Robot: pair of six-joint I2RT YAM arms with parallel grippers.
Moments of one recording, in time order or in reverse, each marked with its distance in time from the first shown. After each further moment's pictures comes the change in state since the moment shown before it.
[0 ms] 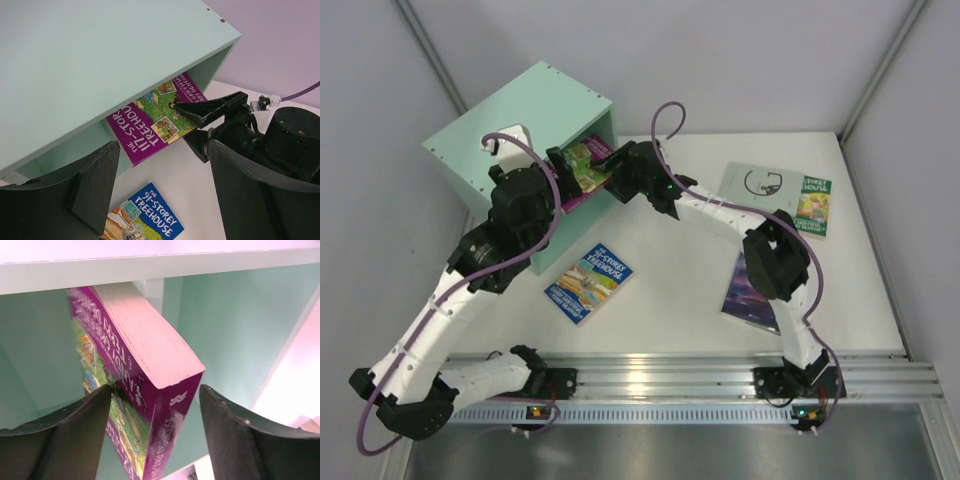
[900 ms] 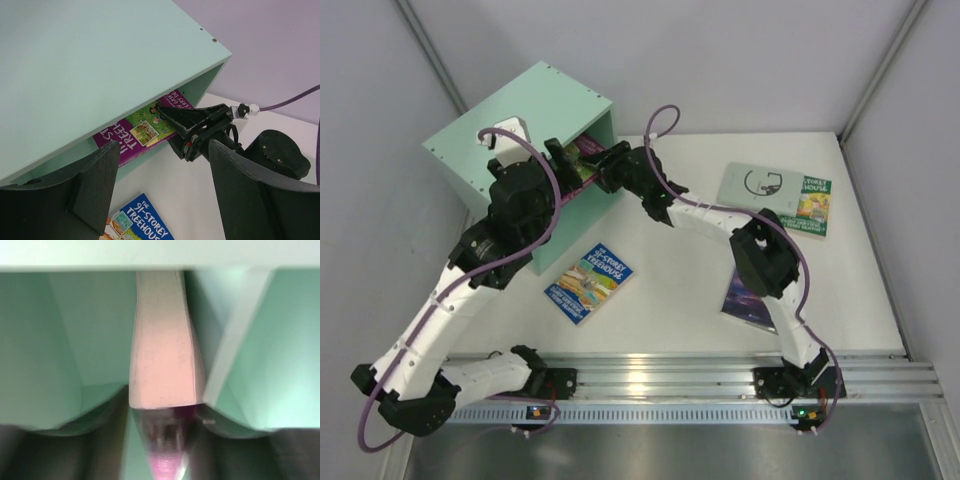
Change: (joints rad) left arm -0.004 0.034 0.042 0.045 -0.026 0.003; right arm 0.017 0.070 -0.026 0.370 -0.075 0.044
